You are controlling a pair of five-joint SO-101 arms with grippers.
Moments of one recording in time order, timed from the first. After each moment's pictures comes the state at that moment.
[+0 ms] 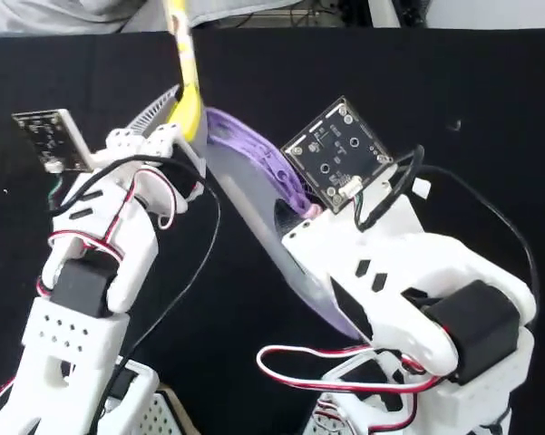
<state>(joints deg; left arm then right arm) 13.0 -56.5 39.6 26.5 25.3 -27.8 -42.3 -9.1 98.4 12.9</state>
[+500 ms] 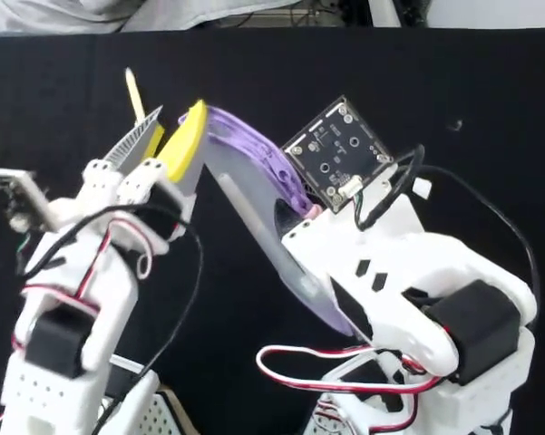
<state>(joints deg) 13.2 -73.4 42.8 33.0 25.1 -27.8 -42.3 -9.1 98.4 12.9</state>
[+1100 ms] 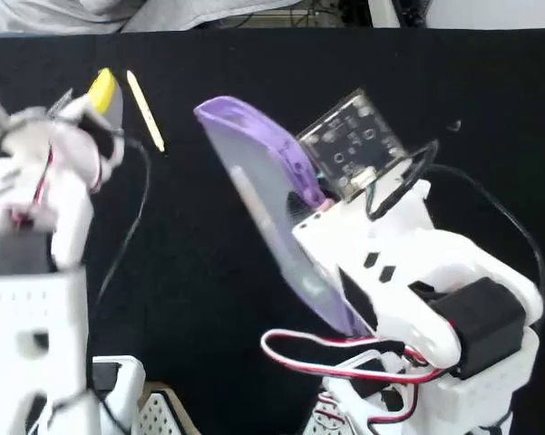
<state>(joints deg) -8.0 -40.6 17.5 49.4 25.1 -22.6 -42.3 -9.1 98.4 12.8</state>
